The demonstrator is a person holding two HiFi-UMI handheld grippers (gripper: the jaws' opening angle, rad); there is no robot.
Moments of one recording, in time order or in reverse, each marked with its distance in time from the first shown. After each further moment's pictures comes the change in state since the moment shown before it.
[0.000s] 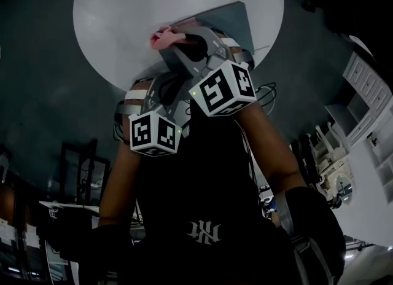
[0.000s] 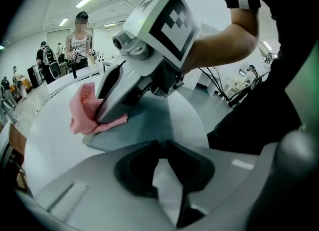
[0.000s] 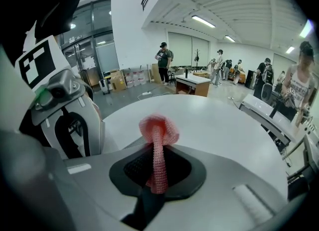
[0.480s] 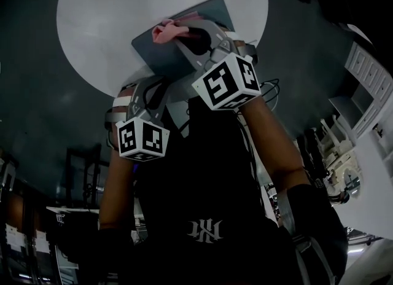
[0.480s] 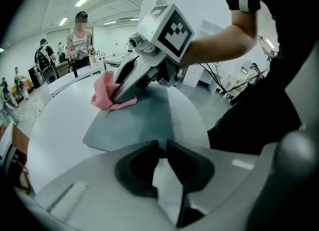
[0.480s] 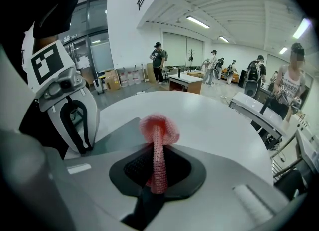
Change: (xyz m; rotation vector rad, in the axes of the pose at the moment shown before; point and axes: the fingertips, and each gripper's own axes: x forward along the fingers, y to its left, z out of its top) left arm 0.006 0.000 0.004 -0.005 0.033 0.020; right arm -0.030 -0.035 -0.037 0.027 0.005 -0.056
